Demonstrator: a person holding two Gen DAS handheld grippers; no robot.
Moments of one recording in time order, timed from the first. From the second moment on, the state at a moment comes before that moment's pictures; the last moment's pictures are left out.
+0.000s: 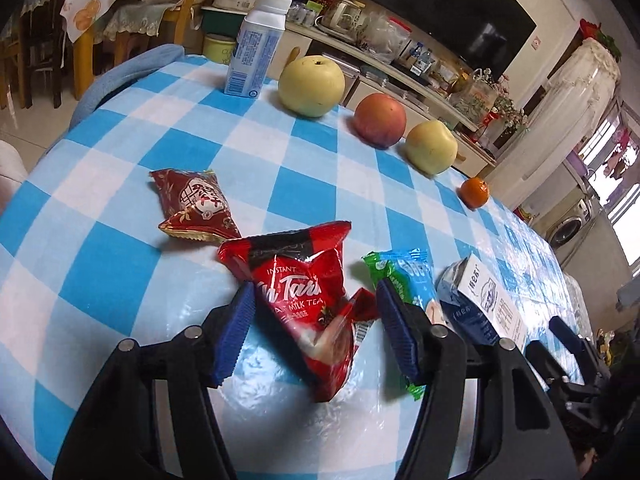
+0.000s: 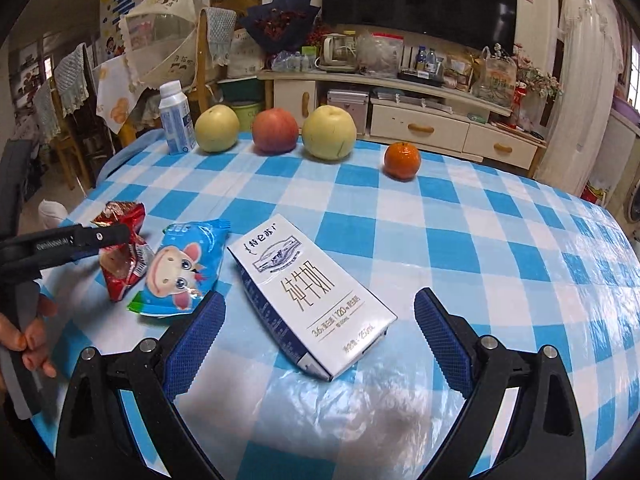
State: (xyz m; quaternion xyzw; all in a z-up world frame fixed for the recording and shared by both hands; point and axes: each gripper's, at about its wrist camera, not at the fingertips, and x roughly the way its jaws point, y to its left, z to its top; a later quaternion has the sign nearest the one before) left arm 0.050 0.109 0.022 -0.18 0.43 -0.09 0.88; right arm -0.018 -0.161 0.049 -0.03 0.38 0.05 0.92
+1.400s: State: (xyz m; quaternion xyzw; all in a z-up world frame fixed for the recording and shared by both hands) left arm 0.058 0.084 0.011 -0.13 0.44 -0.10 0.88; right arm 0.014 -0.133 0.014 -0.02 0.44 0.14 0.89
